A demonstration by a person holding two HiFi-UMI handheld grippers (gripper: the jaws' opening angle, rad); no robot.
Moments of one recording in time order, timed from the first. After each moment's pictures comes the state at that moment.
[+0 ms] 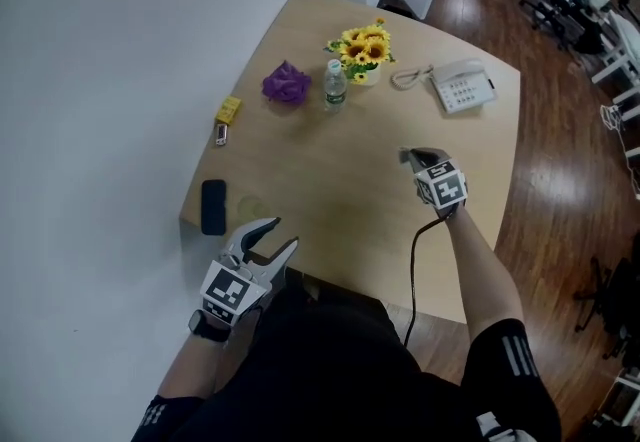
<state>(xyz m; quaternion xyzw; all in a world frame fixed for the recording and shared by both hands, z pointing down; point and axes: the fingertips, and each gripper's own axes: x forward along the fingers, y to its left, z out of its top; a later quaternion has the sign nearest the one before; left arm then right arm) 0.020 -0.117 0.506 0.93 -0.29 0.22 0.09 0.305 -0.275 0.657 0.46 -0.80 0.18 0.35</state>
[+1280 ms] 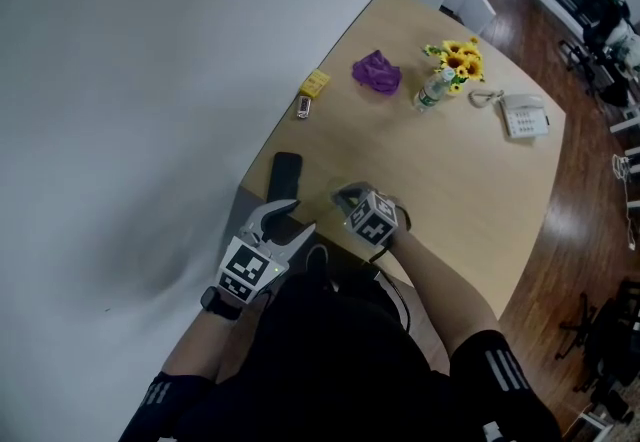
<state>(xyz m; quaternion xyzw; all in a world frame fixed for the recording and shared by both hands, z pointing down) -0.171 -0.118 0.531 0.92 -0.33 0.19 0.12 -0.116 -0.167 0.697 0.18 -0.87 0.07 0.45</state>
